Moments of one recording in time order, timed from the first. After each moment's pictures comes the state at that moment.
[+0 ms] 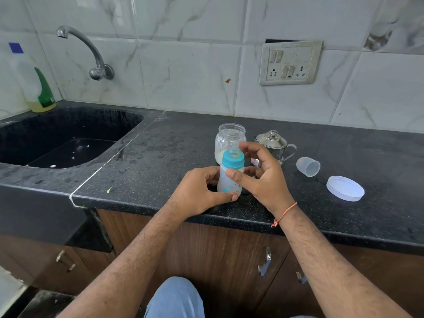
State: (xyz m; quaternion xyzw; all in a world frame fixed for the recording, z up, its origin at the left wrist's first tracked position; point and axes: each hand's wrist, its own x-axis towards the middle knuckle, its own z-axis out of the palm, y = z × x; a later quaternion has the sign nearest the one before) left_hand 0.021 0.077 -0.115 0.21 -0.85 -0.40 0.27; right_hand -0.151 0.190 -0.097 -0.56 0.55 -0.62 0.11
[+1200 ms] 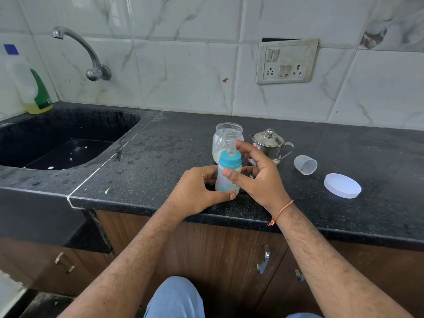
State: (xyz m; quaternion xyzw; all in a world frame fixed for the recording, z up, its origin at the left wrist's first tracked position) left_hand 0.022 0.080 -0.111 0.21 -0.85 -0.39 0.26; right_hand -0.148 0.191 -0.096 -0.56 0.57 -0.59 0.09
